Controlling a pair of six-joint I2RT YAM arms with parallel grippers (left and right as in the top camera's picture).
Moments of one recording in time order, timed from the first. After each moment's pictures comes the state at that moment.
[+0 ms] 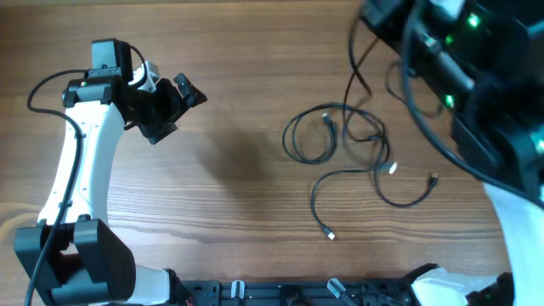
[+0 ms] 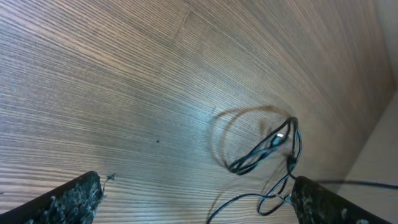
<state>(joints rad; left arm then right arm) 0.09 1.63 1.36 -0.98 0.48 -0.51 0.46 1.46 2.05 -0.72 -0.01 0.88</state>
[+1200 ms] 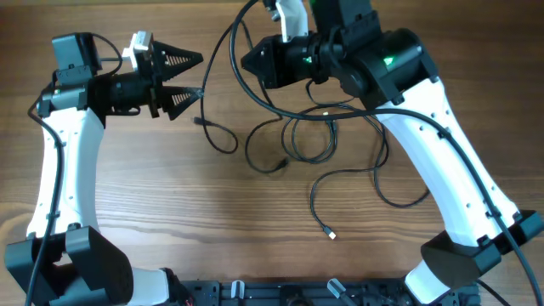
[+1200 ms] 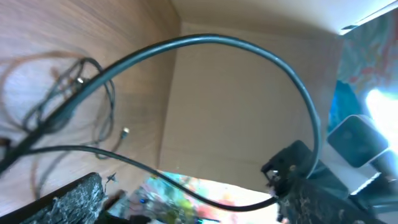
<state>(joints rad) 0.20 1.60 1.36 -0.74 1.33 -0.68 0.56 1.79 2.06 -0.96 -0.55 0.36</state>
